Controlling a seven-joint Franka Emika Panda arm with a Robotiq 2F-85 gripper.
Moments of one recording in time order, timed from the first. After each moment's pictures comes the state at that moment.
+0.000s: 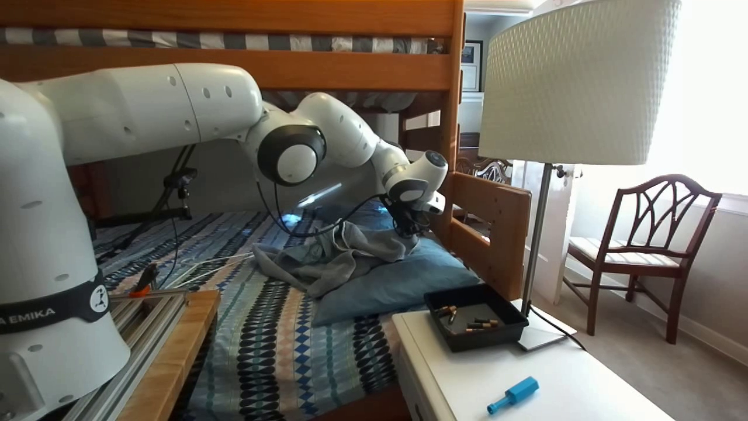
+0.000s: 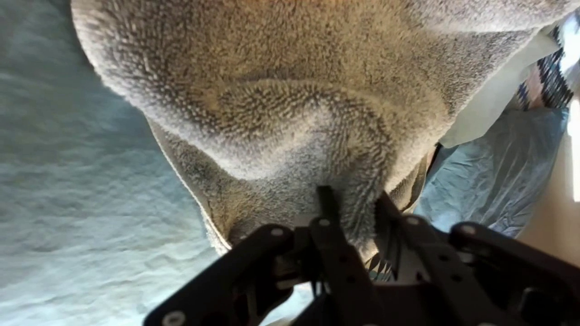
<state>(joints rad) 0.37 1.37 0.38 -0.73 0.34 2.29 -0.17</state>
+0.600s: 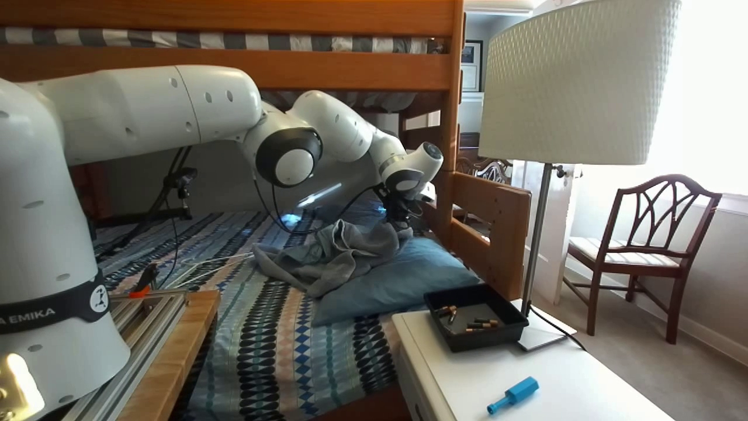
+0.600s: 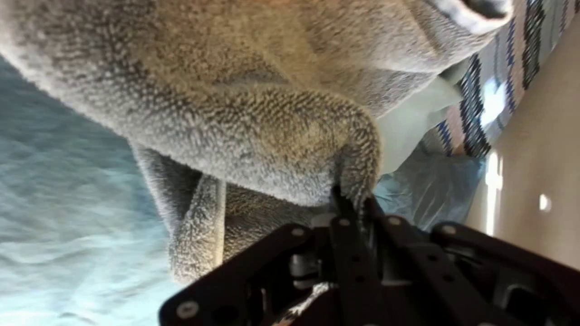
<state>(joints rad) 0.40 1.38 0.44 -0.65 0.34 2.16 -0.29</state>
